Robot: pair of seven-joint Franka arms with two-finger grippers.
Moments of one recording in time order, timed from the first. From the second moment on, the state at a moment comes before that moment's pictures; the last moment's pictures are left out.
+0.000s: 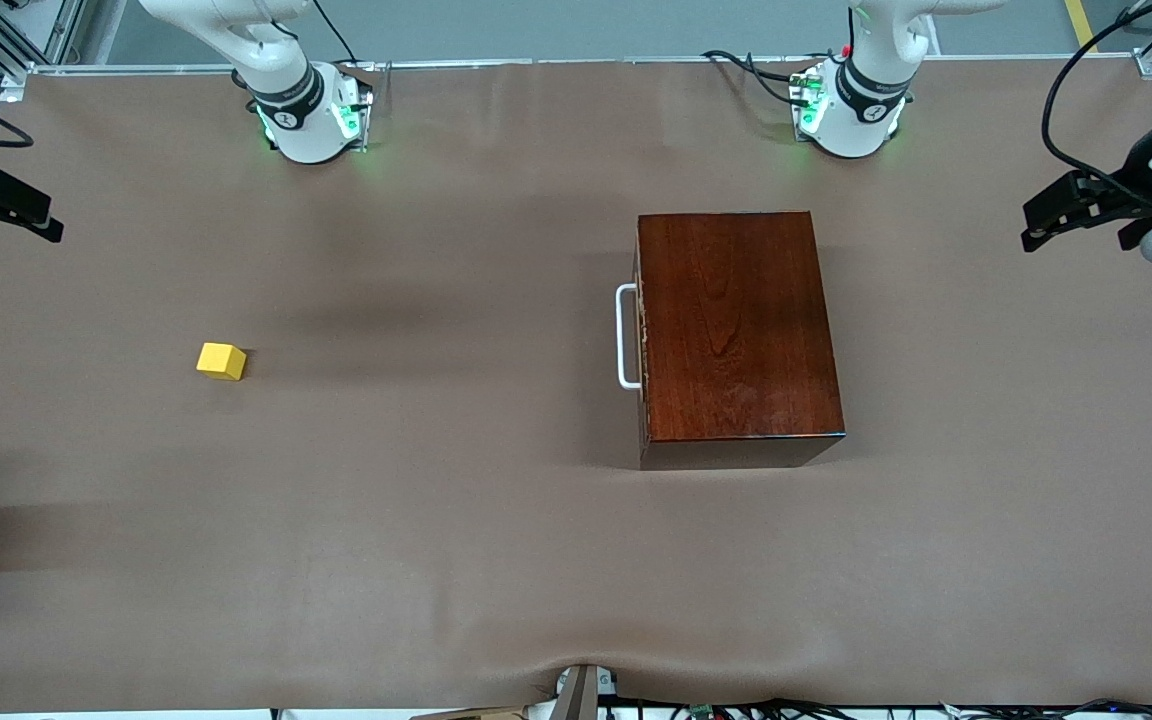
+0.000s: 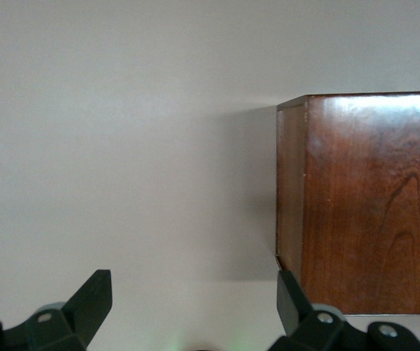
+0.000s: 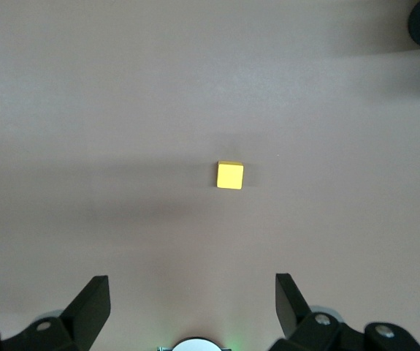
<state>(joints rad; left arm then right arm) -0.03 0.00 -0.08 -1.48 0.02 1.47 -0.08 0.02 -0.04 -0.10 -1.54 0.00 1.43 -0.07</state>
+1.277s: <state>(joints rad) -0.69 0.46 -0.09 -1.28 0.10 1.68 -0.78 0.02 -0.04 -0.10 -1.54 0.00 1.43 -0.07</state>
